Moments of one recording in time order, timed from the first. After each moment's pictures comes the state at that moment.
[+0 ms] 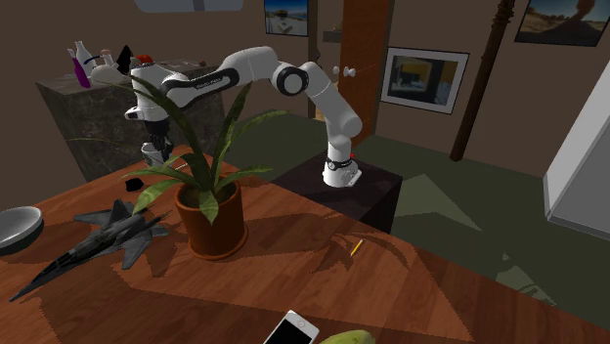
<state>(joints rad) -0.52 0.66 0.02 -1.13 -0.03 1.85 -0.58</state>
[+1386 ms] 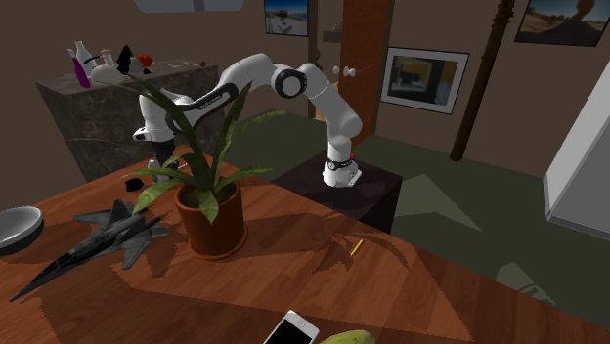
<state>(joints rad) -0.52 0.69 0.02 -1.28 -0.03 2.04 -0.57</state>
